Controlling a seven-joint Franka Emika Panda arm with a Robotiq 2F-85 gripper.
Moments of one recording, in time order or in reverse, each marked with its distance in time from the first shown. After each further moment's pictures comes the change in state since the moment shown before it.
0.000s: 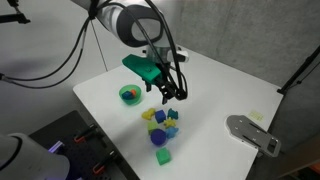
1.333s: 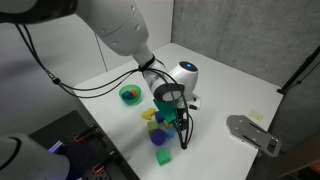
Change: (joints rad) arm -0.082 0.652 0.025 0.233 0.208 0.428 0.083
